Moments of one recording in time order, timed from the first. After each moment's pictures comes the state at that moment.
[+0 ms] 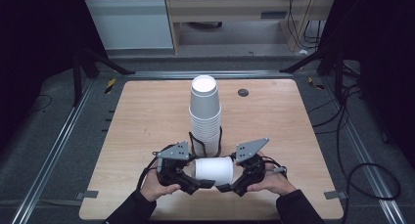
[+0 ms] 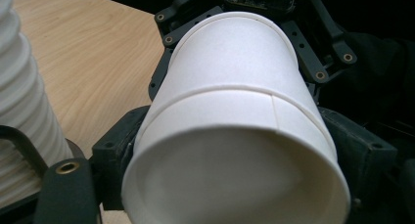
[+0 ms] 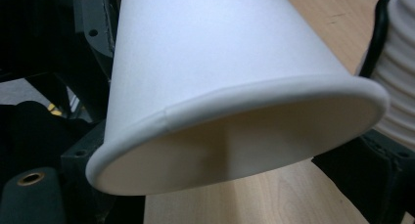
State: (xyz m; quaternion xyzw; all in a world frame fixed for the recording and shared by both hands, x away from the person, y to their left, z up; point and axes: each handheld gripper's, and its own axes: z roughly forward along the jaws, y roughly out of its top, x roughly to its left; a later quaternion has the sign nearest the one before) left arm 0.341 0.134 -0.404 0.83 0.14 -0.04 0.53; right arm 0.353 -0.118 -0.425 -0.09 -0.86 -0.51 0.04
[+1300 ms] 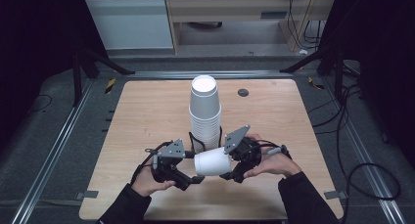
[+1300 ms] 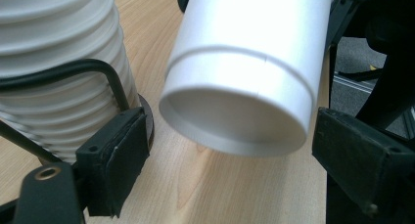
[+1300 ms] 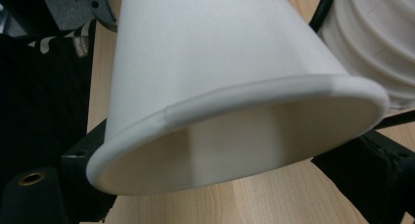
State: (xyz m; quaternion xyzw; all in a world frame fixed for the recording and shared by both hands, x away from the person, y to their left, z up) left arm 0.352 0.151 -0.411 0.87 0.16 0.03 0.46; right arm 0.378 -0.099 -0.389 -0.05 -0.94 -0.32 -0.04
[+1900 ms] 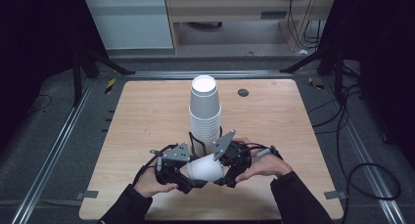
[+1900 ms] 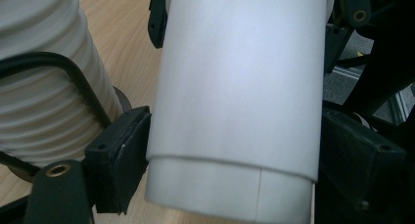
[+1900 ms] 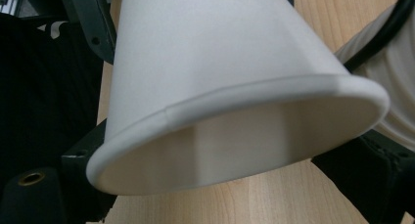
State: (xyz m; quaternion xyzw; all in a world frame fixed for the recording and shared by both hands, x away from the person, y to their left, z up) left arm 0.350 0.142 -0.416 0.89 0.15 0.01 0.44; right arm 0.374 -0.074 -0.398 -0.02 -0.95 -0.30 -0.02
